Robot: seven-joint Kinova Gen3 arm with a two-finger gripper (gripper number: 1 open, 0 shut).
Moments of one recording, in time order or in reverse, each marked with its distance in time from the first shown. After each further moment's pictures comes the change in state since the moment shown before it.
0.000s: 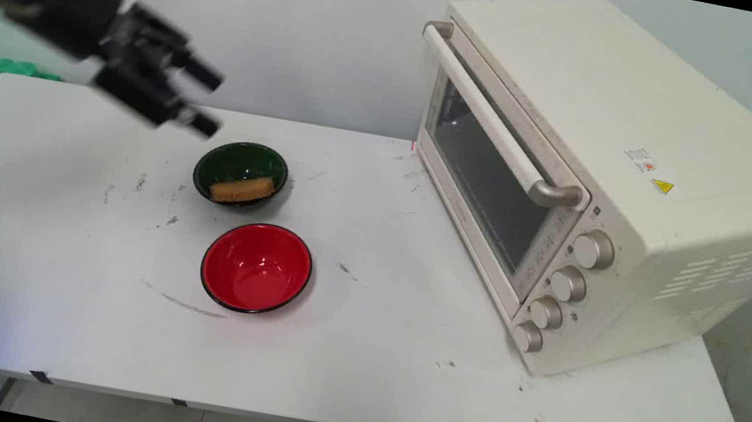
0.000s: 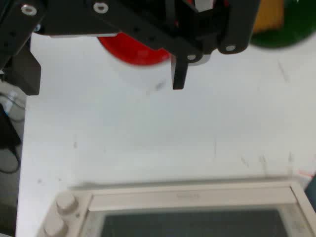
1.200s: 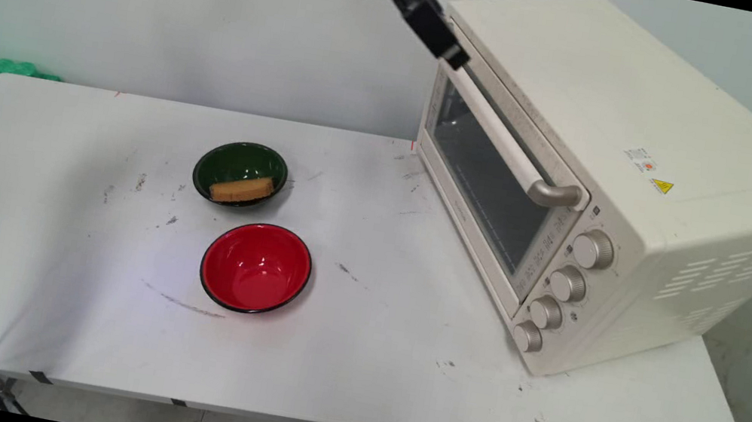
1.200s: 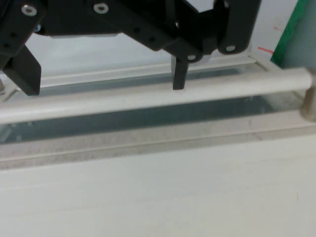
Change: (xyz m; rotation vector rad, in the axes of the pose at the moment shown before) arm 0.209 -0.027 0.154 0.090 -0.014 0.080
